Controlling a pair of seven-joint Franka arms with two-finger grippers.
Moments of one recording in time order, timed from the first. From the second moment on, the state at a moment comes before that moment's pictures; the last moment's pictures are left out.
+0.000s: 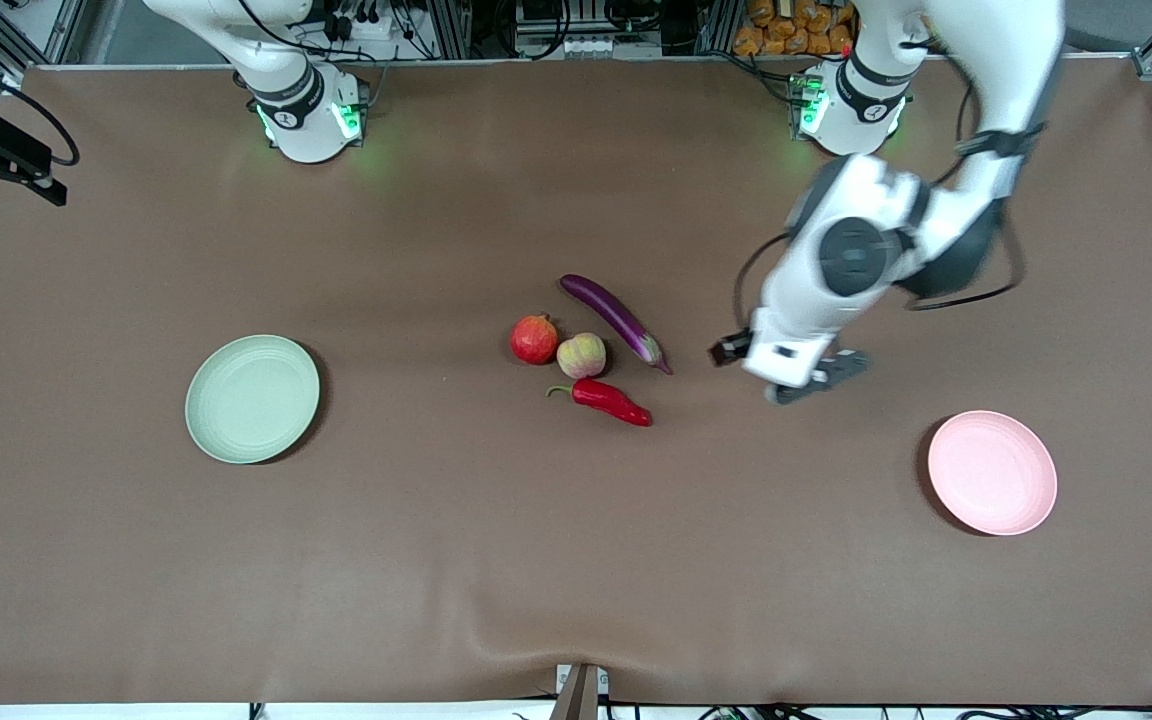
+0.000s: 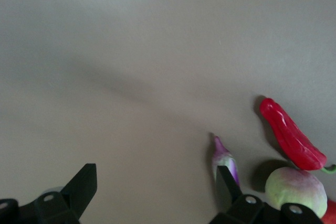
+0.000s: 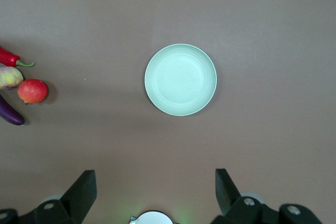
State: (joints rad) left arm -0.26 0.37 -0.30 -1.80 0.06 2.04 -1.03; right arm -0.08 -0.03 0.06 -1.41 0.04 1.34 -0.16
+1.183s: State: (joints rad) left arm -0.49 0.56 -0.30 -1.94 0.16 2.42 -1.58; right arm -0.05 0.06 0.08 -1.41 0.05 1.35 -0.17
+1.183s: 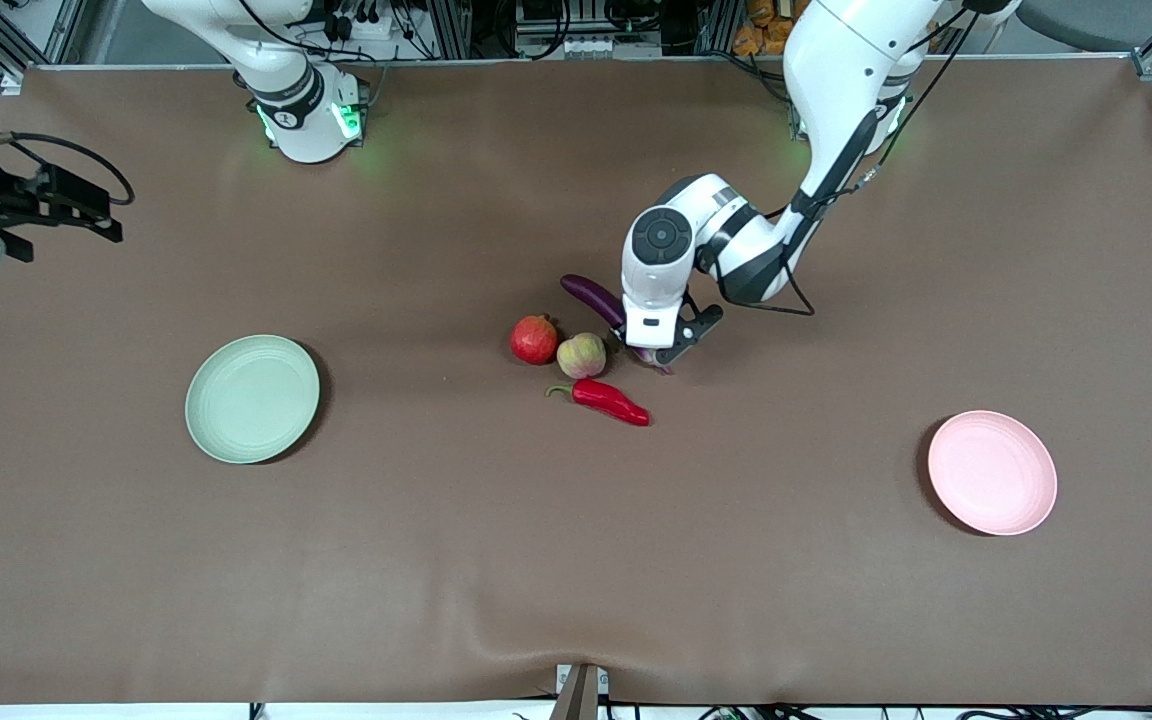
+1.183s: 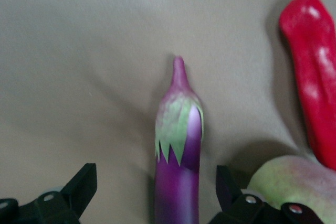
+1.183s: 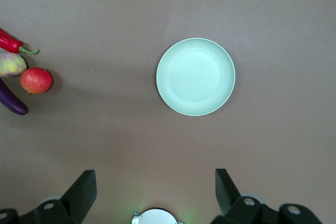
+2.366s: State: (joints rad) left arm -0.42 0.51 -0.29 -1.97 0.20 2.48 -1.54; right arm -0.02 0.25 0.07 -1.42 0.06 1.41 0.05
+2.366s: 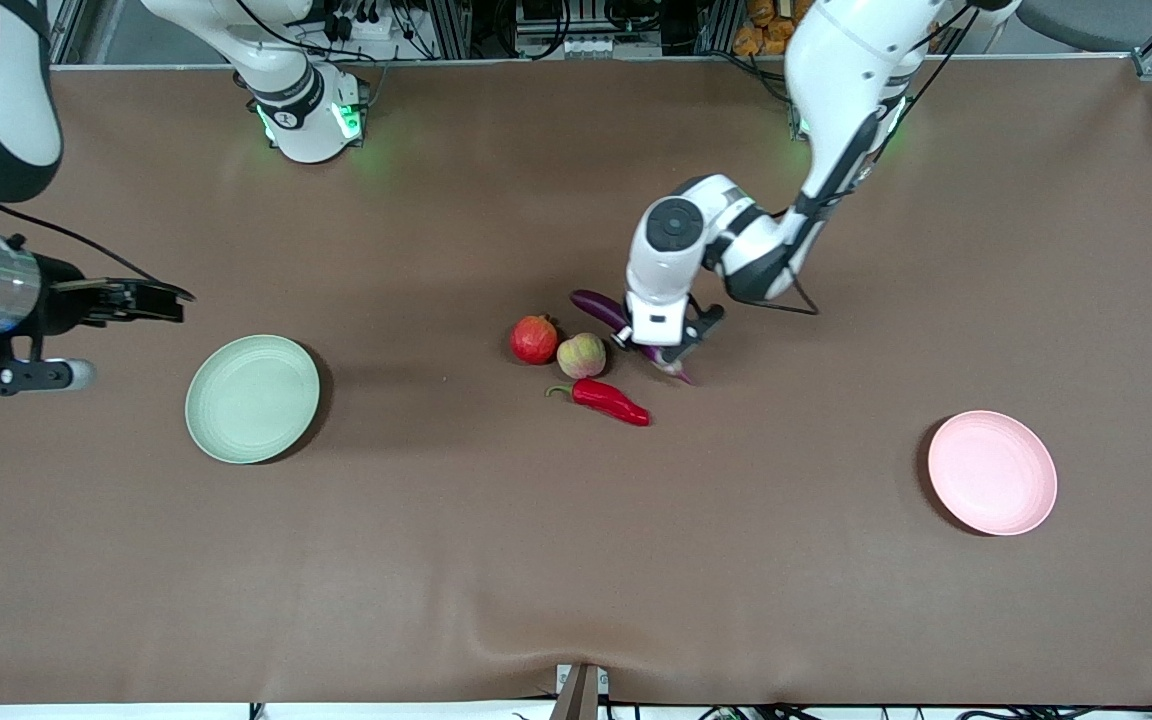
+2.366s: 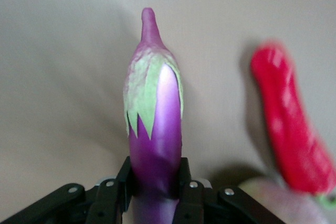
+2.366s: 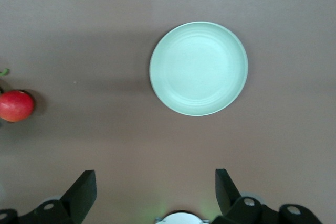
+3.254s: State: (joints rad) left arm 0.29 0.39 -0.28 -1.96 0.20 2.34 -0.38; right arm 0.33 0.34 0.08 -1.44 0.23 1.61 0.74
